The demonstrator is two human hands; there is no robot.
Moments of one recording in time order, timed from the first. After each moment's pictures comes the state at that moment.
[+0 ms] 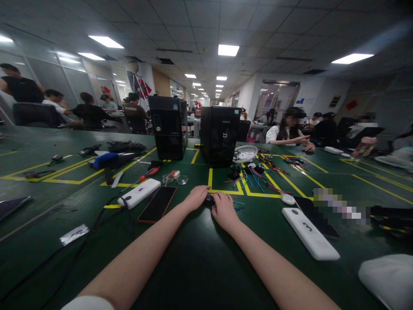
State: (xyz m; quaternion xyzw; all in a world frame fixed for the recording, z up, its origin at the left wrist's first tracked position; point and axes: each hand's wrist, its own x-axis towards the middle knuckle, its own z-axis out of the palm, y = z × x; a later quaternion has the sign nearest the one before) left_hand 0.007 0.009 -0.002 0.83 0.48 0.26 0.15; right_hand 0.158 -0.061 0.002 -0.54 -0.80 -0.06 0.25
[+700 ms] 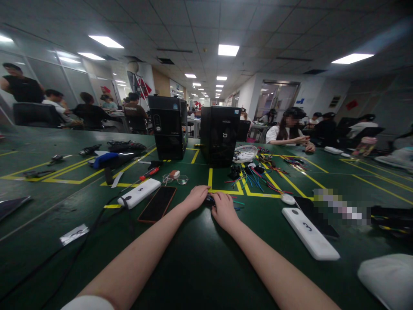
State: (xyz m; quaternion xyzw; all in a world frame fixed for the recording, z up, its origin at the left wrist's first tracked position) left_hand 0.008 0.008 -0.001 0.83 0.48 0.26 0.15; right_hand 0.158 -0.061 0.003 -0.54 -0.80 -0.07 0.24
